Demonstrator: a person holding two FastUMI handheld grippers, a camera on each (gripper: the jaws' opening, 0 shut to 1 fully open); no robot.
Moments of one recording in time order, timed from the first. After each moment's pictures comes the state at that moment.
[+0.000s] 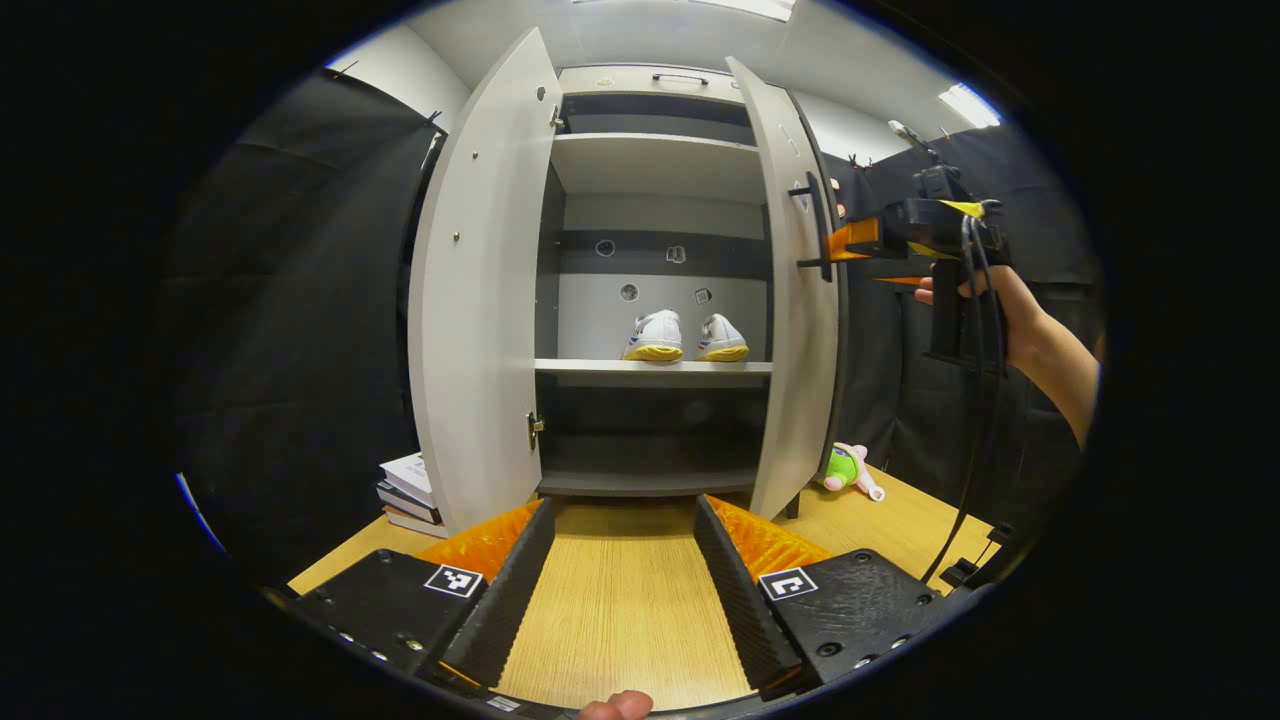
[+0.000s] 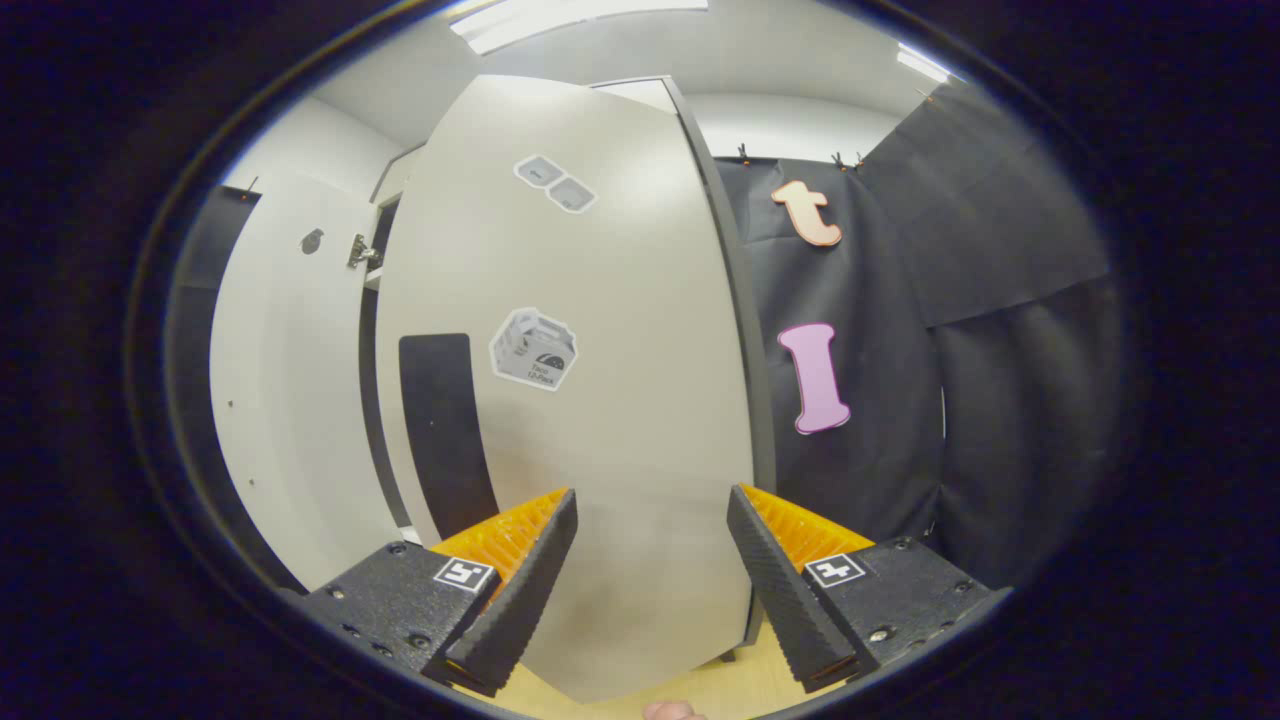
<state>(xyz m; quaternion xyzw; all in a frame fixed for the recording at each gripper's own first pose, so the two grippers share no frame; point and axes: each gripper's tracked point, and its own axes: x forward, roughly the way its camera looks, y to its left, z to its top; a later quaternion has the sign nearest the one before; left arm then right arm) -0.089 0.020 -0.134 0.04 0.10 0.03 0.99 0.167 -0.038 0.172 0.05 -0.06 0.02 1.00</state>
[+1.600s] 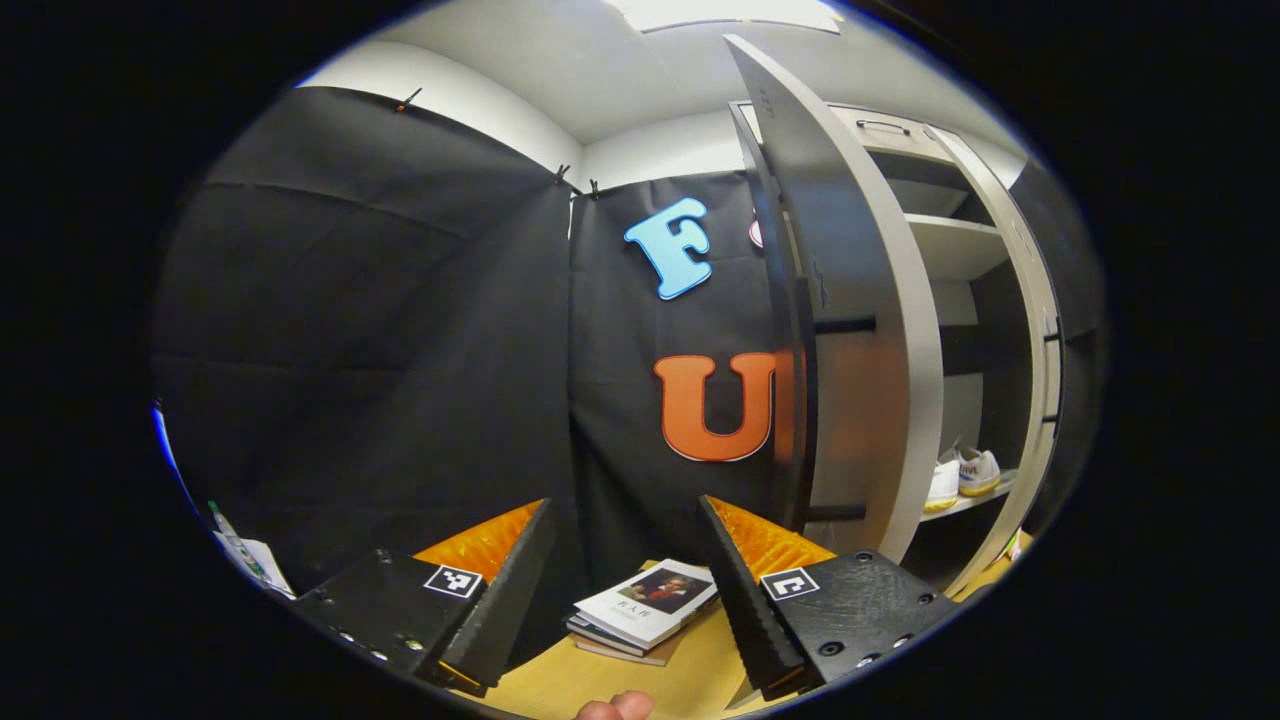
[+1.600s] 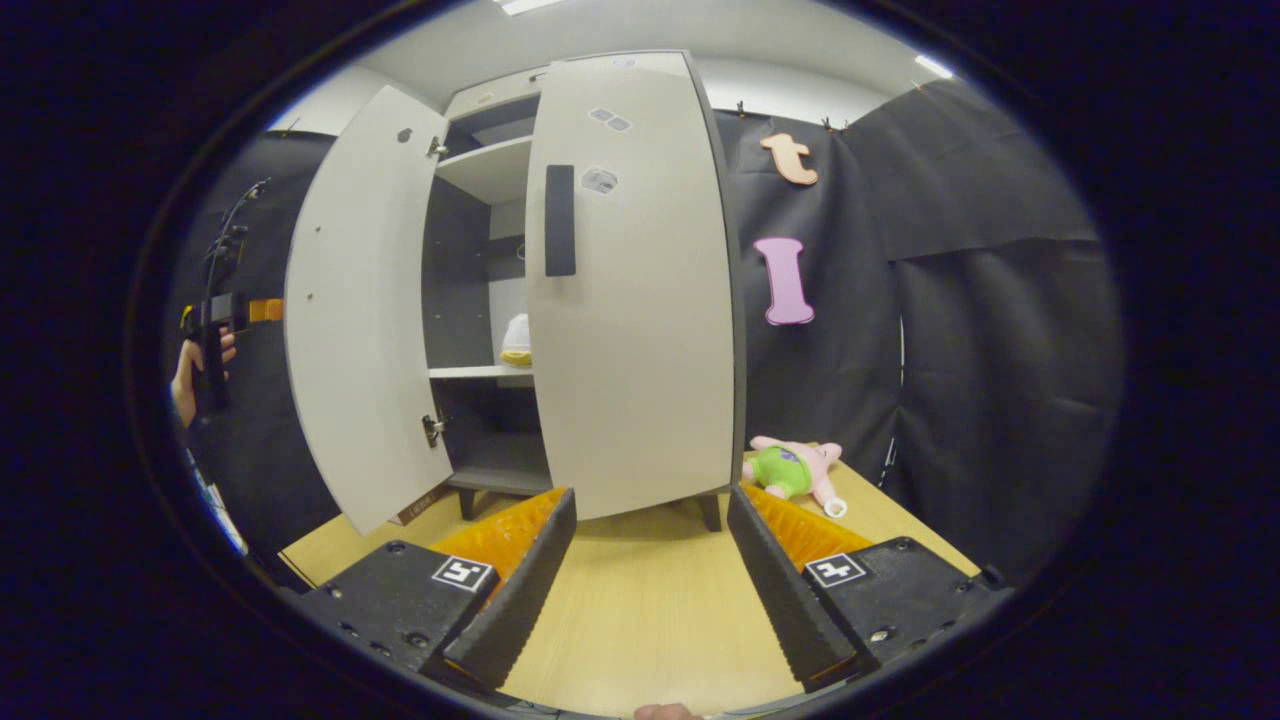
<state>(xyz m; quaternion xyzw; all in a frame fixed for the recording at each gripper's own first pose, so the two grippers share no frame) 0.004 0.280 0.055 0.07 0.00 0.23 0.97 0.015 -0.019 -0.044 0.03 0.04 0.00 1.00</state>
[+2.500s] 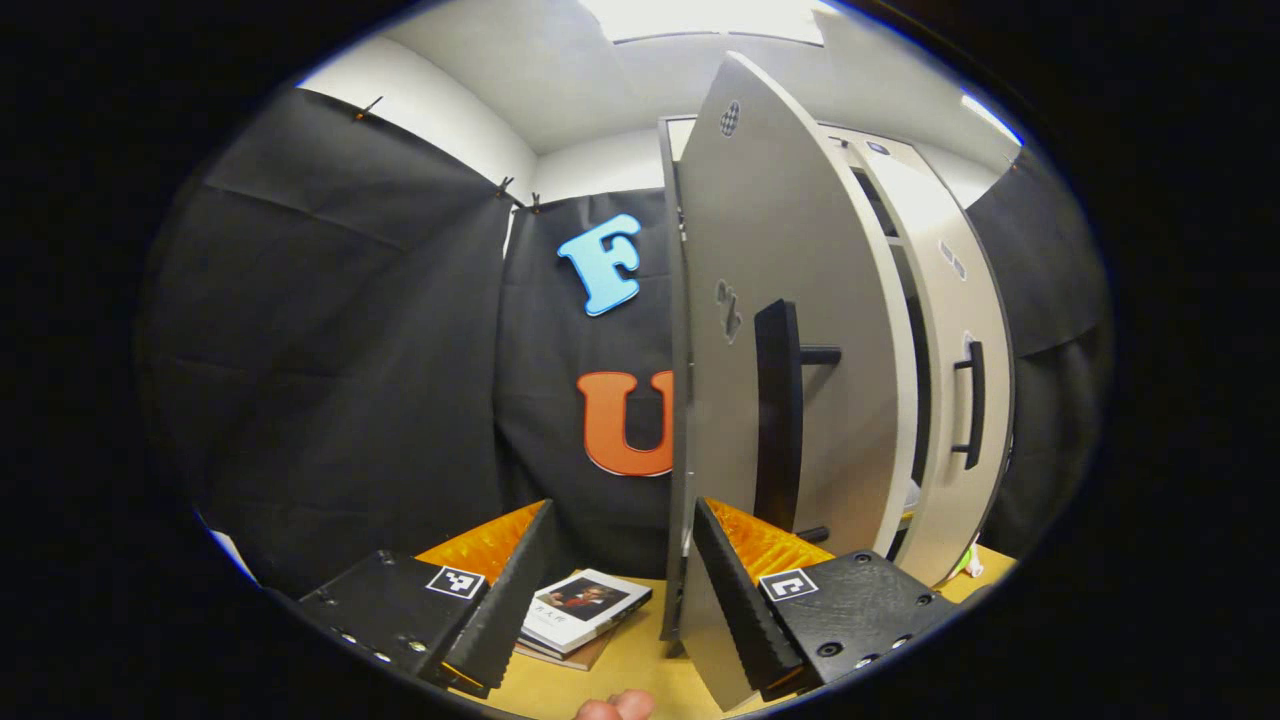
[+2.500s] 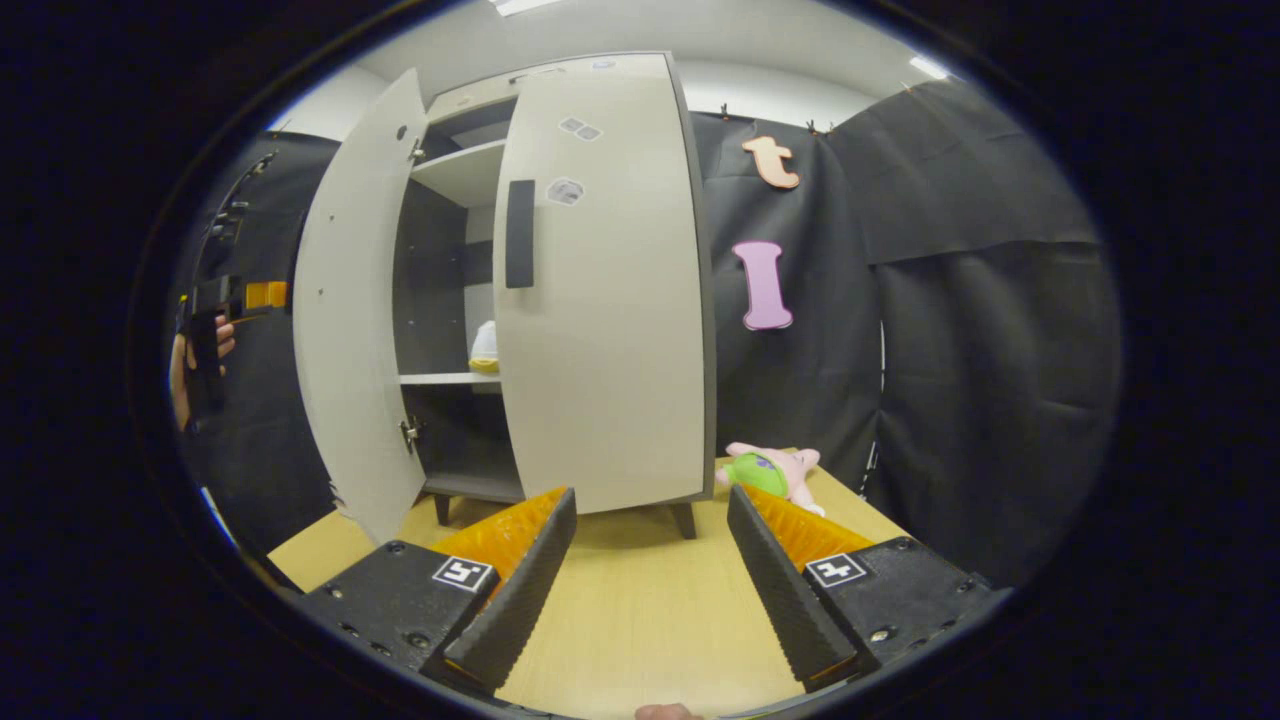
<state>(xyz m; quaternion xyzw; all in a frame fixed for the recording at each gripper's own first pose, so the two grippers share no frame) 0.031 0.168 0.049 0.07 -0.02 0.14 0.99 0.020 -0.053 -0.038 0.02 0.03 -0.03 1.00</state>
